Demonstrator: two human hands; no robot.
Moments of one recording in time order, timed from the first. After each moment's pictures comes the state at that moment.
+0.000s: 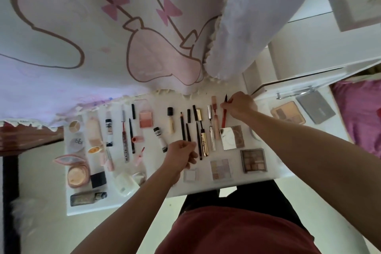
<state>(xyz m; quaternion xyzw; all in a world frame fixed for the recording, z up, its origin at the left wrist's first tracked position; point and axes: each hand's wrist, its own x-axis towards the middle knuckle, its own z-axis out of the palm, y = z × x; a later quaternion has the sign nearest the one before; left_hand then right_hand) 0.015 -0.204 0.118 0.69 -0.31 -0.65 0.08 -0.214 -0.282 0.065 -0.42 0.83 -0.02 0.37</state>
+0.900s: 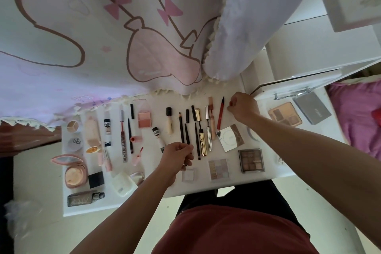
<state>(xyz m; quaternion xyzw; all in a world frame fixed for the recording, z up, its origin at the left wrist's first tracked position) 0.025 -0.199 0.122 0.69 -0.31 -0.65 0.09 -0.225 -0.268 0.059 -0.47 0.82 -0.06 0.32</state>
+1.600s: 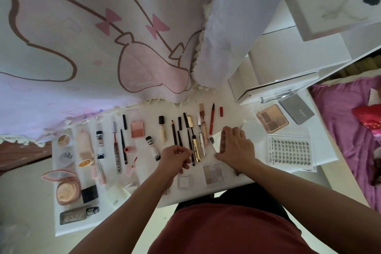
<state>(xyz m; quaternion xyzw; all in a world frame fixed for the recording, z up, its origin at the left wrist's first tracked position) 0.016 -0.207 0.126 0.67 -0.36 -0.65 0.07 -0.187 -0.161 0.075 -0.56 0.78 0.07 0.27</state>
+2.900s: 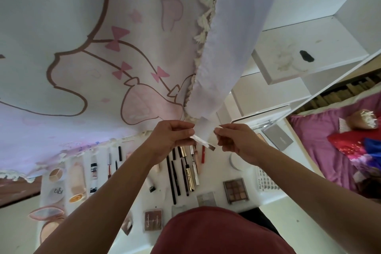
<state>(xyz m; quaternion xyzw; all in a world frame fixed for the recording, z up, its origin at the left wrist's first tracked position) -0.019 -0.308 0.225 0.45 -0.40 -0.77 0.20 -0.224 -0.223 0.227 -0.20 0.63 -0.40 0.64</state>
